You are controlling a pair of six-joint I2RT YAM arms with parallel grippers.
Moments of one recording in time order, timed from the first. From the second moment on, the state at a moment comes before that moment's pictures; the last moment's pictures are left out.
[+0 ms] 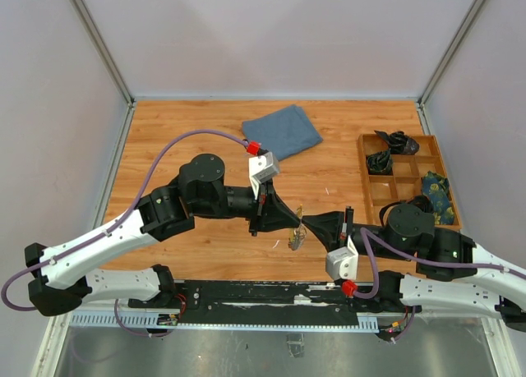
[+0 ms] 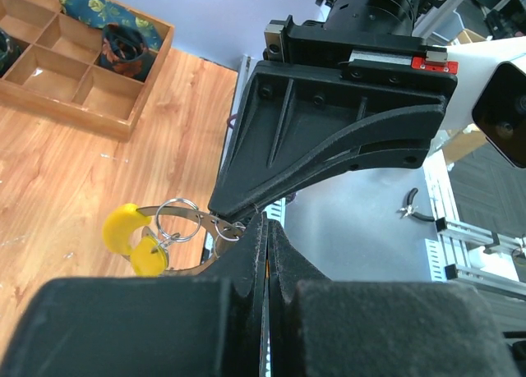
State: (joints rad) left arm -1.10 1.06 1.20 -0.29 0.45 -0.32; right arm 1.29 0.61 0.94 -0.50 -0.09 -1.08
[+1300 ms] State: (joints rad) left arm -1.10 1.06 1.20 -0.29 0.44 -0.32; right arm 1.31 0.60 0.94 -0.52 -0.10 -1.13
